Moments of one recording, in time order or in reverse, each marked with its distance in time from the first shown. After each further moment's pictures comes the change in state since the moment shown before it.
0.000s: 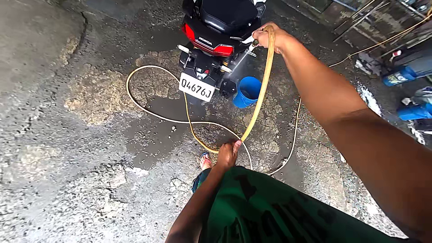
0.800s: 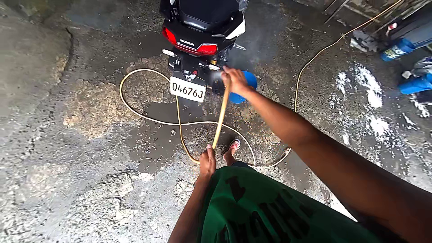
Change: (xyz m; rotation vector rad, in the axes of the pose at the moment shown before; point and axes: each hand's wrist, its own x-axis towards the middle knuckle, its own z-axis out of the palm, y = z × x) left_hand -0.041 -0.043 -0.018 -0.101 0.267 -0.252; right_hand -0.081 0.048 0.135 -0.307 0.106 -0.151
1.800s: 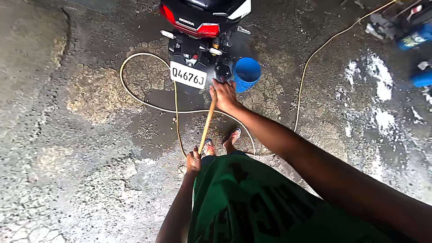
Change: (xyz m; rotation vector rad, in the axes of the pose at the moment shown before) left_hand -0.026 -0.095 -0.023 0.132 0.008 -0.193; right_hand -0.093 -0.071 0.050 -0.054 -0.018 0.049
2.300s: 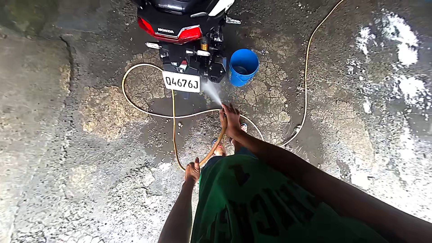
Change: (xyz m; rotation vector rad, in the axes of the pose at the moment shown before) left_hand 0.011 -0.038 -0.030 0.476 -0.292 -0.081; right_hand -0.095 0.047 0.076 0.414 0.159 0.218
